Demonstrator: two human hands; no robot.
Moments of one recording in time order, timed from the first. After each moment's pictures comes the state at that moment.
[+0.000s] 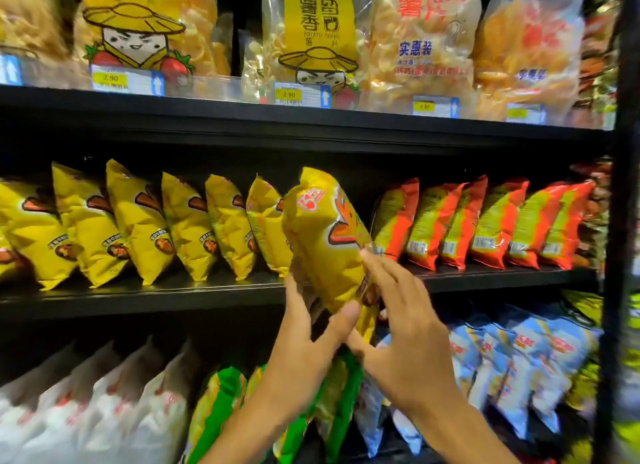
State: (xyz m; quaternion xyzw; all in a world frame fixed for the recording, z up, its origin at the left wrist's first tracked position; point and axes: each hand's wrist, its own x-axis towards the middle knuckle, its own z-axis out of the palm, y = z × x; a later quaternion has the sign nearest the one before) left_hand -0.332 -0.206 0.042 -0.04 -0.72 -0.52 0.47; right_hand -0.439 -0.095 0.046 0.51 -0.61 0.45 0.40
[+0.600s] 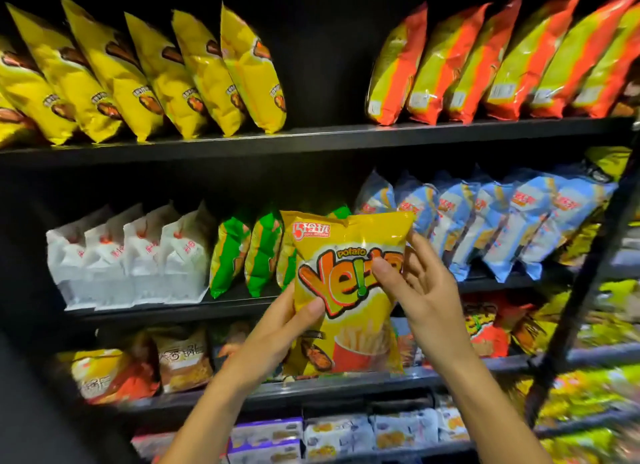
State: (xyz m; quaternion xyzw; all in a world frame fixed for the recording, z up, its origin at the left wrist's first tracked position) left_hand -0.280 -0.137 -0.112 0.10 -0.74 -0.60 0.29; right_hand -0.434 0.002 -0.088 0.42 -0.55 0.71 -0.12
